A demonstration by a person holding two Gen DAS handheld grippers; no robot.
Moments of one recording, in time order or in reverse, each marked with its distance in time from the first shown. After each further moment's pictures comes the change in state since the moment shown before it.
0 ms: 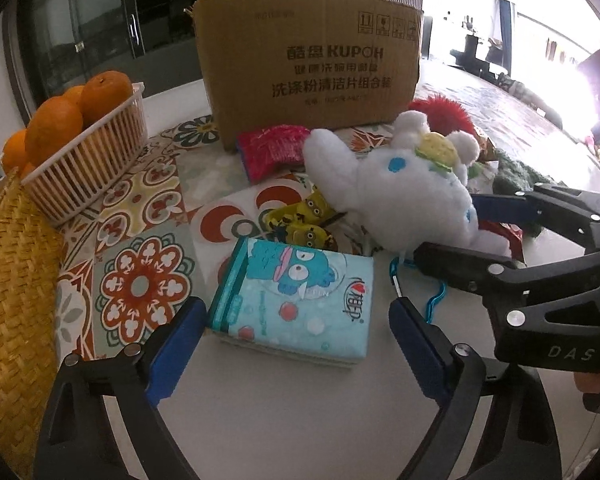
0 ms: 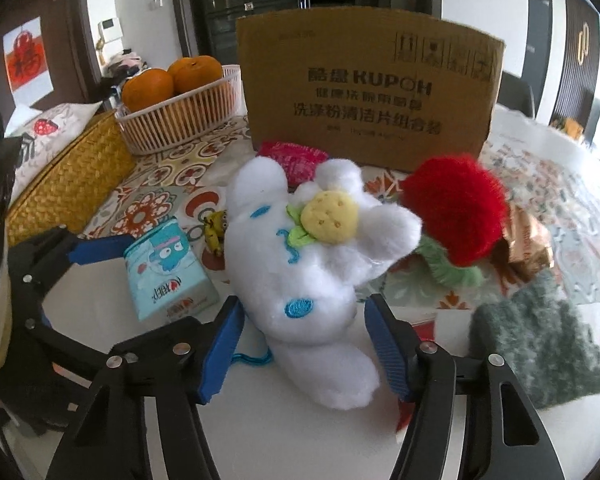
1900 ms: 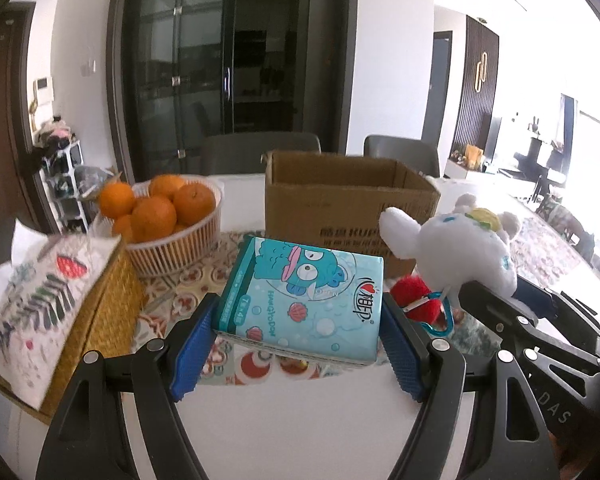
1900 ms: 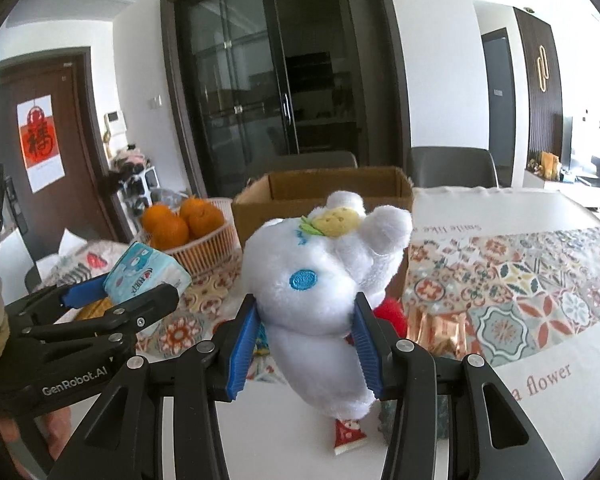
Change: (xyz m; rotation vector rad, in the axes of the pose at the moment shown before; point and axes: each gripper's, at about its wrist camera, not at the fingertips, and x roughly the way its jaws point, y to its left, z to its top) left arm -0.131 -0.032 0.071 -0.272 -0.289 0.197; right arm -0.139 -0.025 0.038 0.076 -0.358 -0.003
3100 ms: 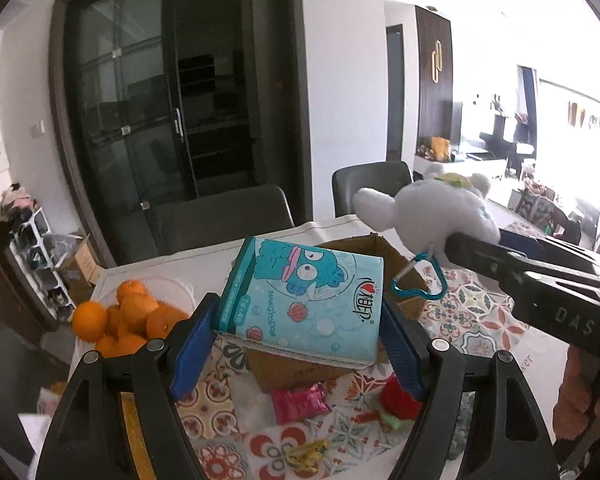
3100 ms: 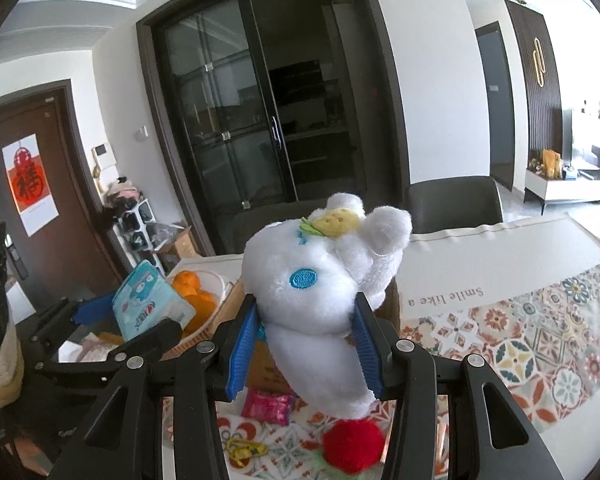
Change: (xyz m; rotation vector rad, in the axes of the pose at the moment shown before) left arm 0.051 -0.011 0.144 0.176 -0.016 -0.107; right arm 0.046 -0.039 0.150 0.066 0.001 0.016
